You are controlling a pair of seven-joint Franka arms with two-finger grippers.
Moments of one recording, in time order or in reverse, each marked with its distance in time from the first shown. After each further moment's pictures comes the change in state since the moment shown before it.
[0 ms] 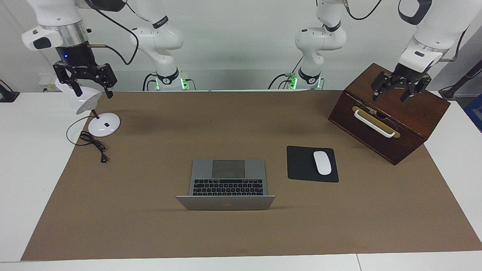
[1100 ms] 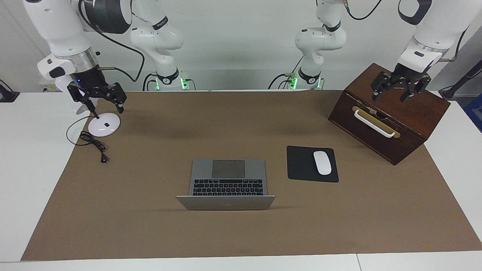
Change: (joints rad) left arm 0.000 0.000 -0.002 0.000 0.000 0.004 0.000; right arm 0.002 0.084 0.007 -0.036 0.037 -0.054 0.000
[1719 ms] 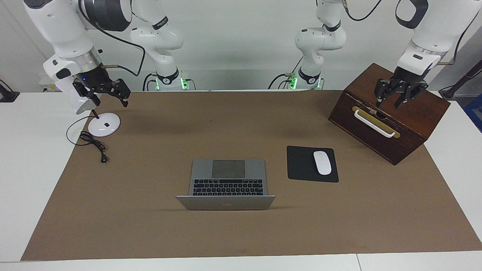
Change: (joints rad) left arm 0.000 -0.018 0.000 -0.059 0.000 0.086 -0.001; right arm 0.000 -0.007 0.000 0.001 0.001 -0.050 0.000
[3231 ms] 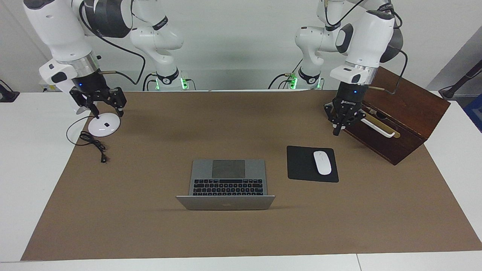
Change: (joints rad) left arm -0.298 -0.047 -0.018 -0.388 -0.082 0.761 -0.030; right arm 0.000 0.063 0.000 0.010 0.002 0.202 -0.030
